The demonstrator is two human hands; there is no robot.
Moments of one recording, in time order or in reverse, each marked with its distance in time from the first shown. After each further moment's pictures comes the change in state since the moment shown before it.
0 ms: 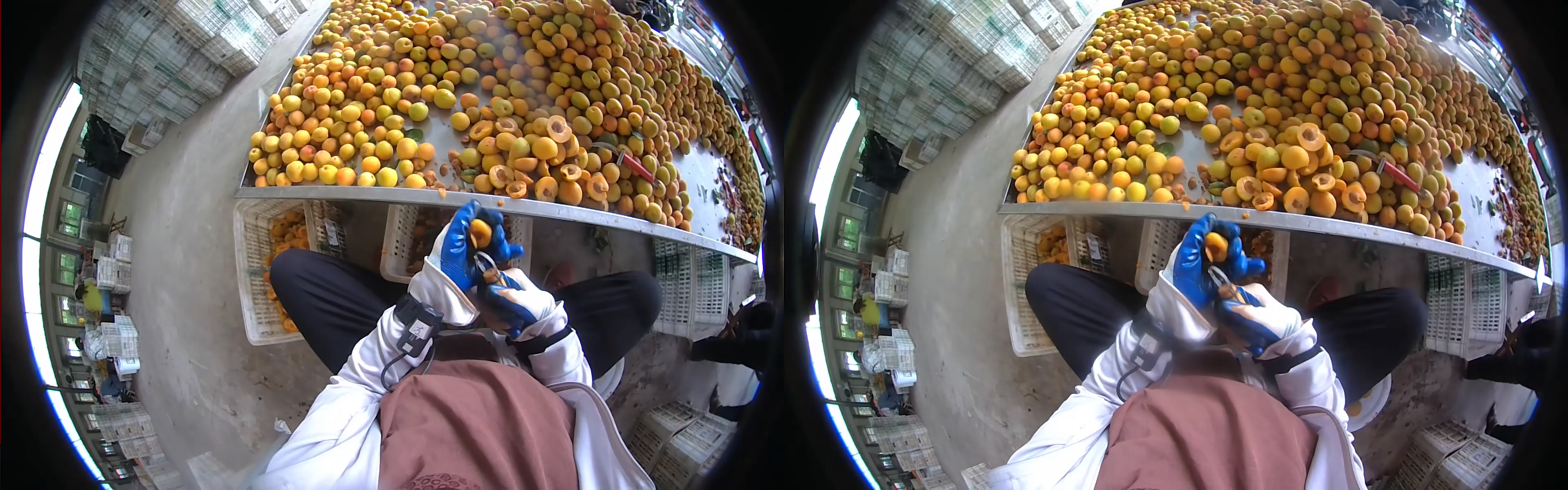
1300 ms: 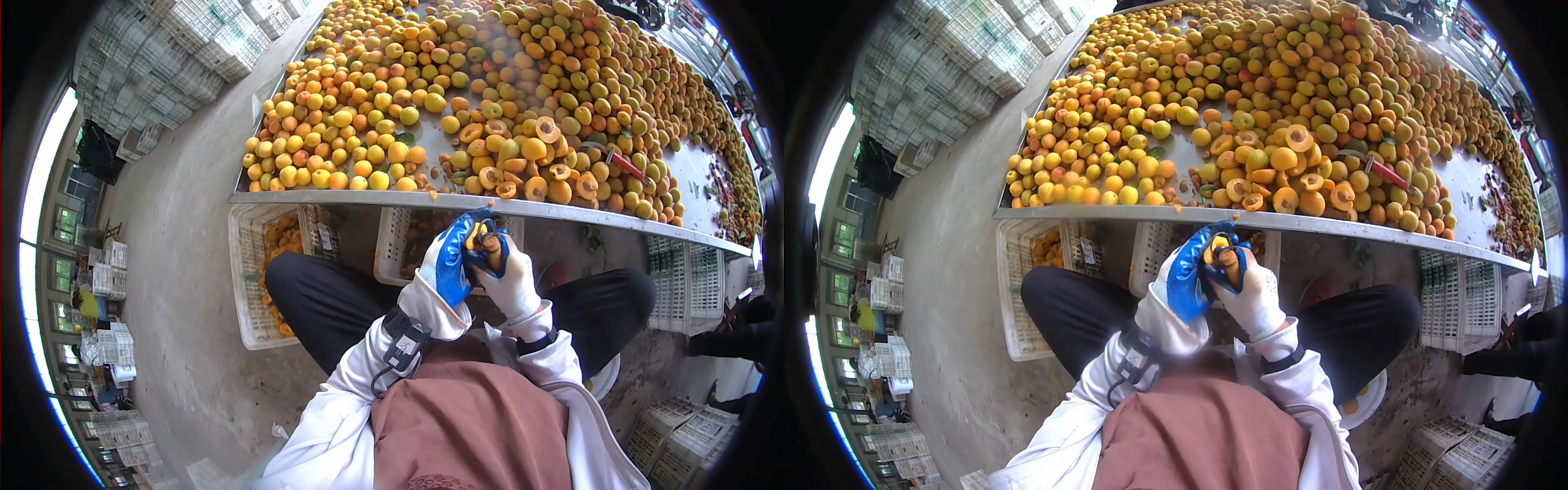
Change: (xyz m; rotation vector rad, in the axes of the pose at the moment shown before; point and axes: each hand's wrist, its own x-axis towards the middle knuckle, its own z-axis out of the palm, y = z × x) left_hand -0.011 -0.006 -0.007 0.062 0.003 0.070; right_hand 0.030 -0.009 0.024 -1.123 0.538 -0.708
